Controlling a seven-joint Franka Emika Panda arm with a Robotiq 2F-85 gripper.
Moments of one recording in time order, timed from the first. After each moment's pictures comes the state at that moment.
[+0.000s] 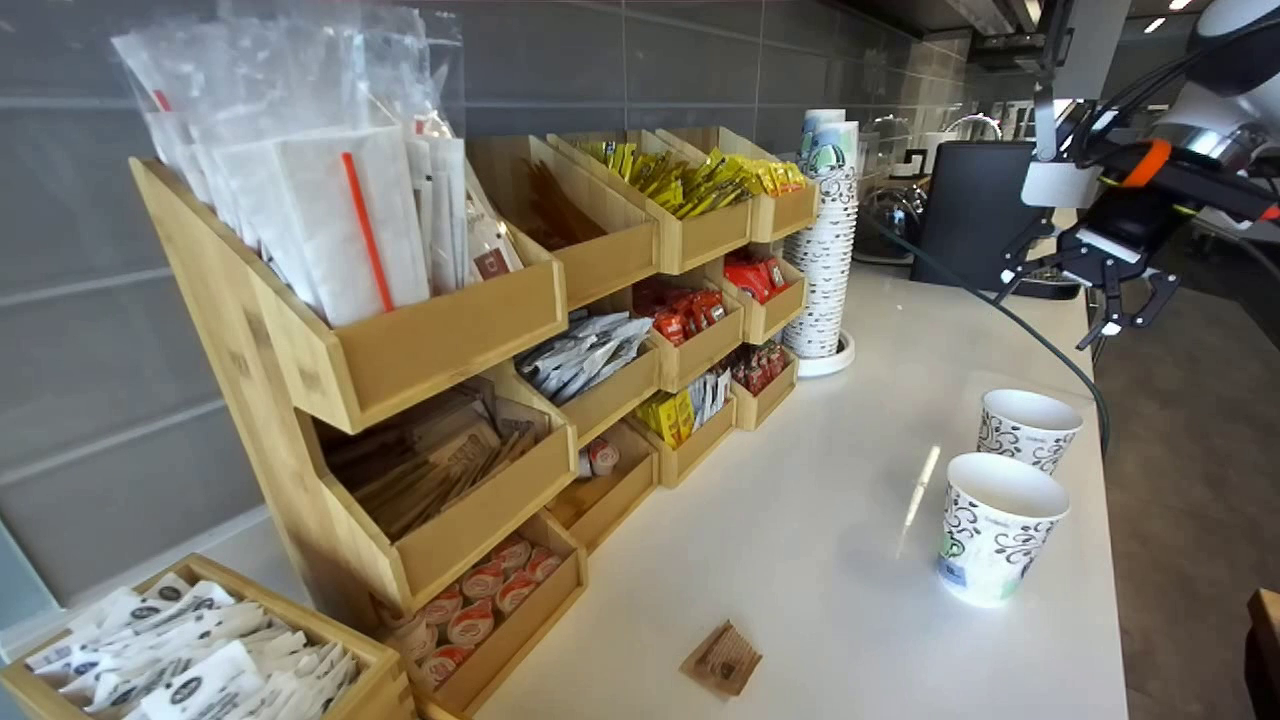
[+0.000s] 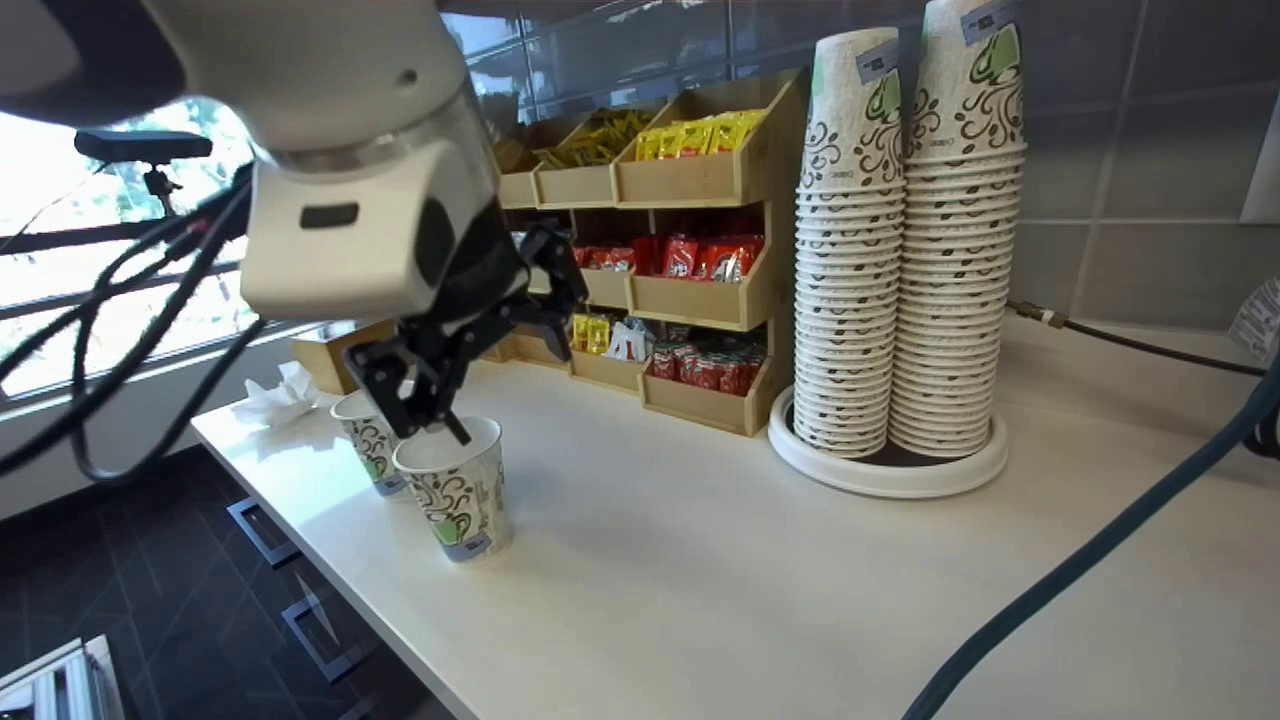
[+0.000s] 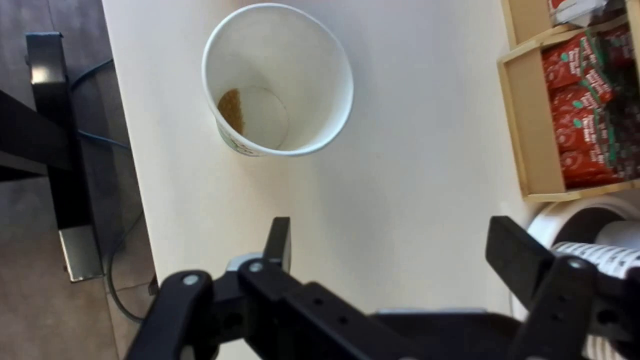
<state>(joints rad) -0.40 -0.40 -0.31 -2.55 0.47 2.21 0.72</state>
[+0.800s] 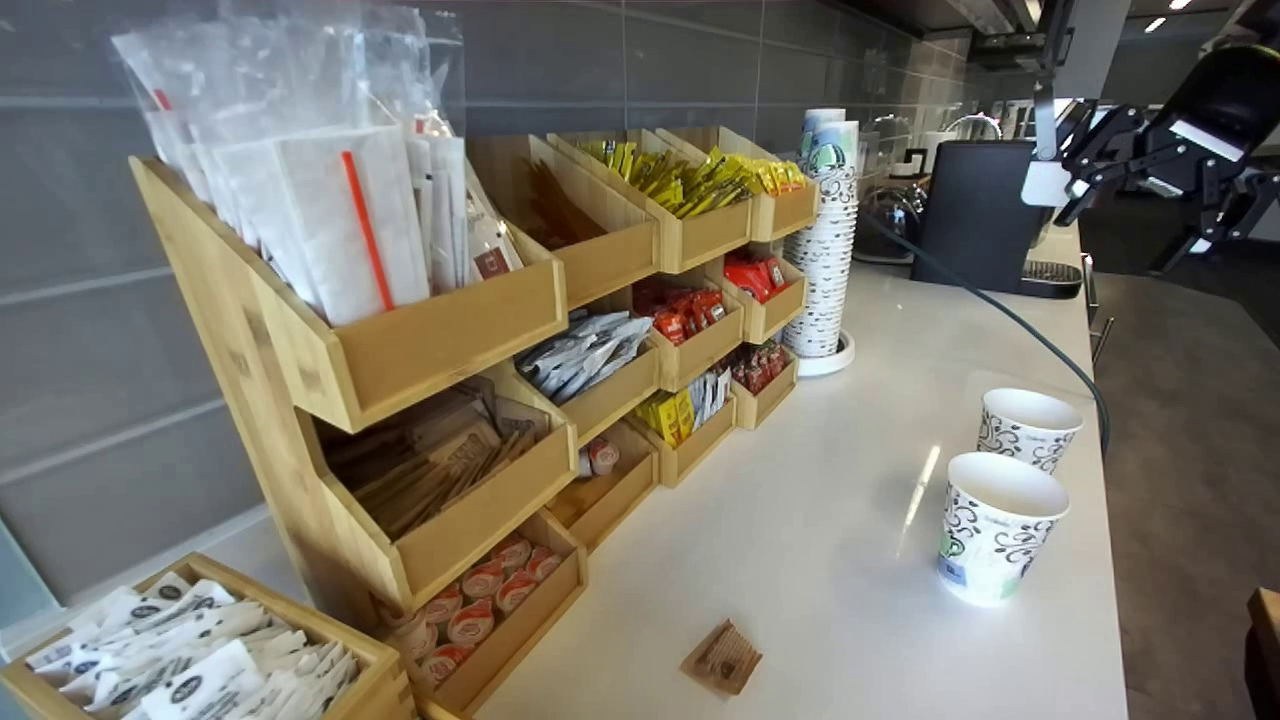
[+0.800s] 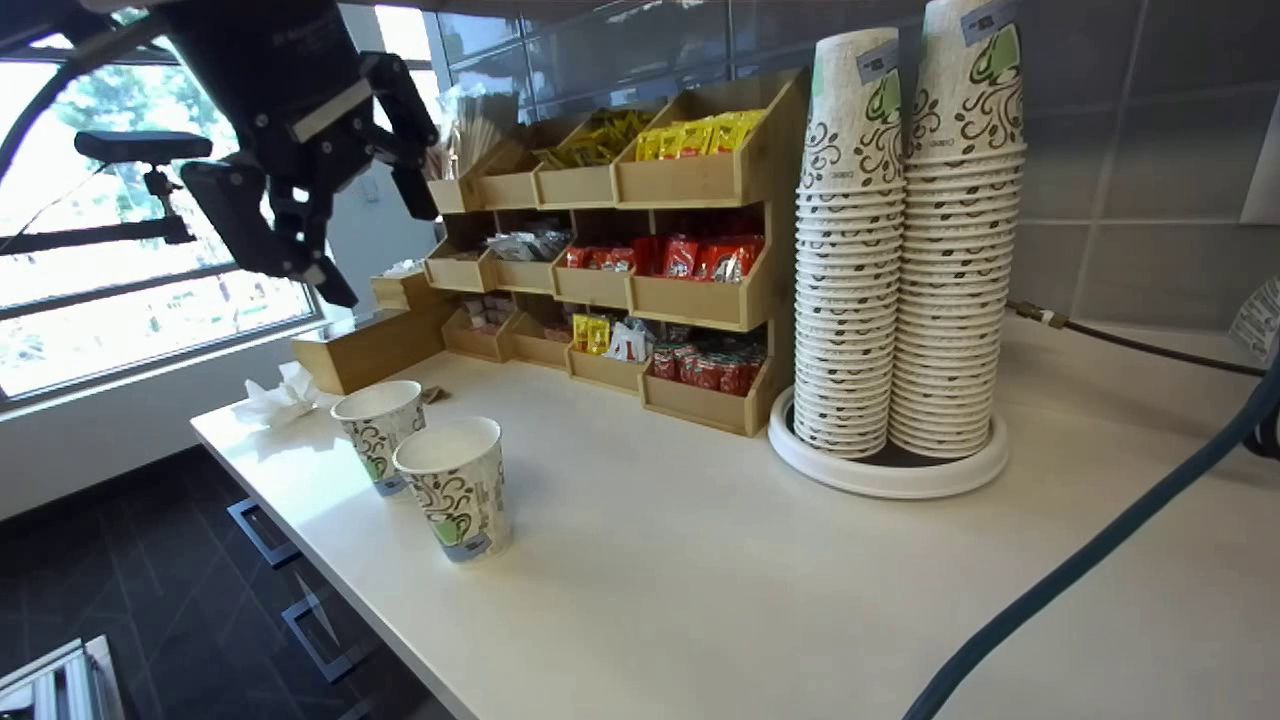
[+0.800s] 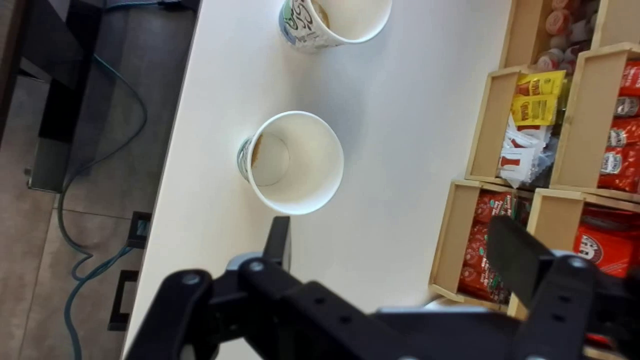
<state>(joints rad) -0.40 -0.69 -0.22 -2.52 0.34 1.95 0.57</state>
